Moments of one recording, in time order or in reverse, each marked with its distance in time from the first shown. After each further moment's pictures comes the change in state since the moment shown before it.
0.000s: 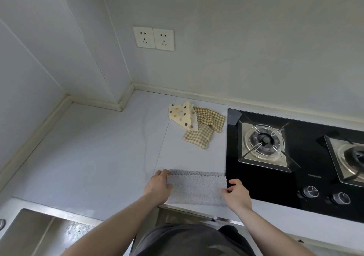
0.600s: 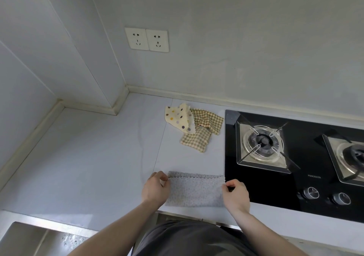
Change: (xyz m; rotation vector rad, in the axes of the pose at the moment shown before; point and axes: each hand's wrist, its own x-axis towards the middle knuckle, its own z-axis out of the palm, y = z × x) left_hand 0.008 0.007 0.000 -0.229 0.227 -0.065; right_hand 0.006 -0.011 0.009 0.119 0.195 -0.013
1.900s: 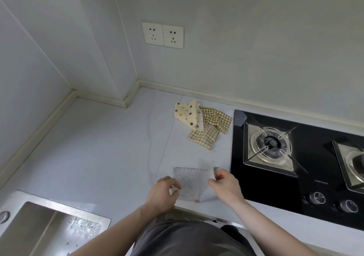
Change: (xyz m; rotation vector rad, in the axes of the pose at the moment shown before) left_hand -0.041 -0.011 -0.014 0.077 -0.178 0.272; right_hand -0.029 -0.071 -0.010 -0.021 -0.324 -0.121
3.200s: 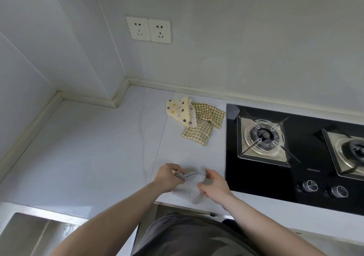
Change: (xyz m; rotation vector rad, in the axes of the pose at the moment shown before) left_hand 0.066 0.029 -0.003 -0.233 -0.150 -0.203; right_hand 0.012 0.024 0.030 0.219 -0.158 0.099
